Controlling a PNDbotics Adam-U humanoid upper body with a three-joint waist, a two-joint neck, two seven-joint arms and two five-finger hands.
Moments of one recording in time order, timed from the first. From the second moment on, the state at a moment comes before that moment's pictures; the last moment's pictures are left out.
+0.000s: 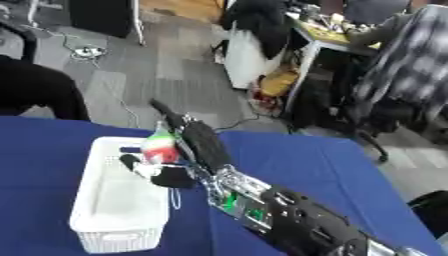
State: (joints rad) left arm -0.85 0.14 0.00 -1.89 0.61 -0.22 -0.43; right arm -0.24 -0.85 0.17 -1.81 0.52 0.24 -0.46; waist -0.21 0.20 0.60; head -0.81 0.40
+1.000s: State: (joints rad) left arm -0.88 0.09 0.00 -1.92 0.61 -0.16 -0.42; right arm -0.24 -0.85 0.16 -1.71 0.65 0.28 -0.39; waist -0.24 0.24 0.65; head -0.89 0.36
